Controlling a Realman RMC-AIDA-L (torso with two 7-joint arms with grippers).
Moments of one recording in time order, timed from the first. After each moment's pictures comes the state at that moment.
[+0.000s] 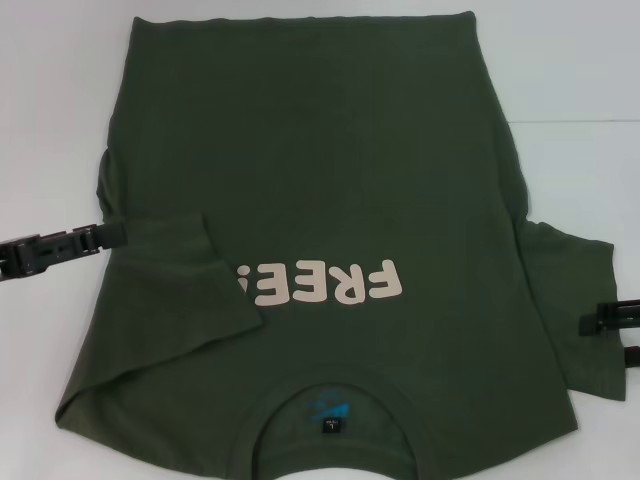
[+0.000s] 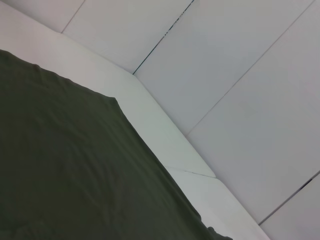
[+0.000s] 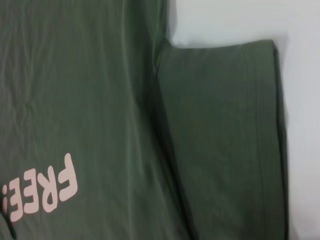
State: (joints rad) left arm -0.44 -1.98 0.40 0.72 2.04 1.71 -1.92; right arm 0.60 1.90 -0.52 -0.61 -2.56 -1.46 2.62
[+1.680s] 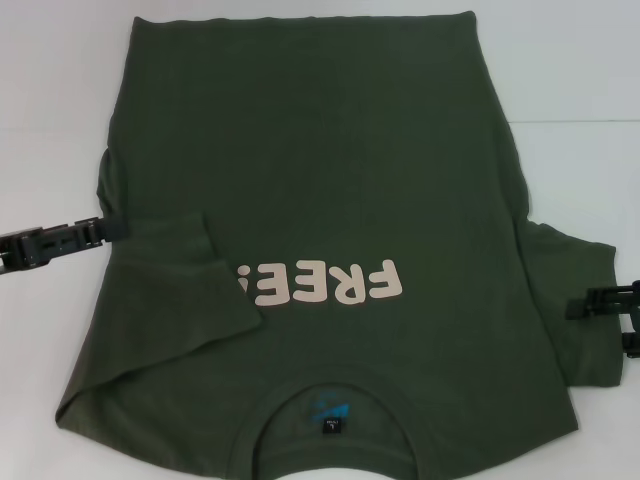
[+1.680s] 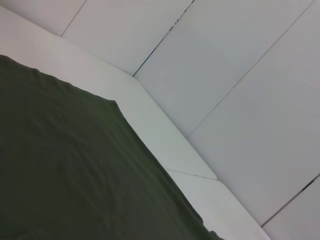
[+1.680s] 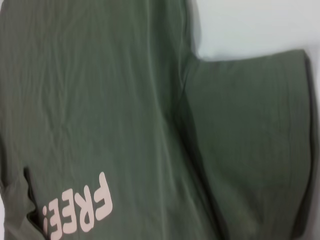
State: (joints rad) left arm -0.45 -1.98 0.40 0.72 2.04 1.69 -1.92; right arm 0.58 1.90 -0.51 -0.53 -2.43 -1.42 2.60
